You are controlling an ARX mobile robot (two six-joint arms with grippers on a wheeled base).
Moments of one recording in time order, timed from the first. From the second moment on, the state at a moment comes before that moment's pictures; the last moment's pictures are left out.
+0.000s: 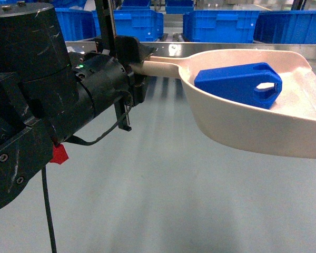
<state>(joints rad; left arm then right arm) -0.39 2.04 0.89 1.28 0.09 -1.57 0.31 1.06 0.55 0.69 0.48 -0.13</state>
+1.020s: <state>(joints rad) -0.39 2.04 0.89 1.28 0.09 -1.57 0.31 1.06 0.55 0.70 0.48 -0.13</state>
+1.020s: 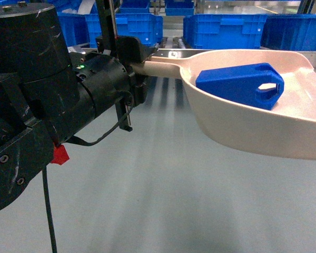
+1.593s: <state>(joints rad) -0.39 2.04 0.89 1.28 0.09 -1.57 0.31 1.06 0.55 0.69 0.48 -0.13</state>
